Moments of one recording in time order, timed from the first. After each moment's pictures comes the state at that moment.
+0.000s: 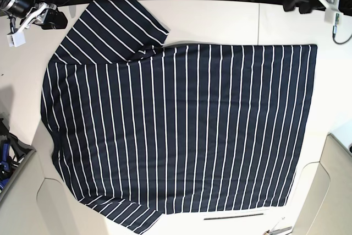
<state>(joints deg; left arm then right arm) 47.1 -16.7 -39.5 105.3 -47.9 -32.2 43.3 -33.5 22.4 27.8 93.7 56.4 30.9 -57.4</state>
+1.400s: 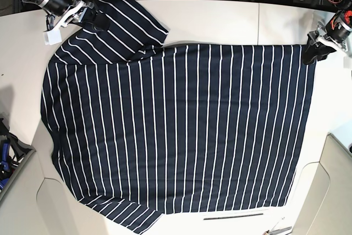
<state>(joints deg) 22.9 -28.4 -31.2 74.1 -52.0 -32.7 40.1 -31.3 11.5 19.0 93.8 57.2 32.4 -54.7</state>
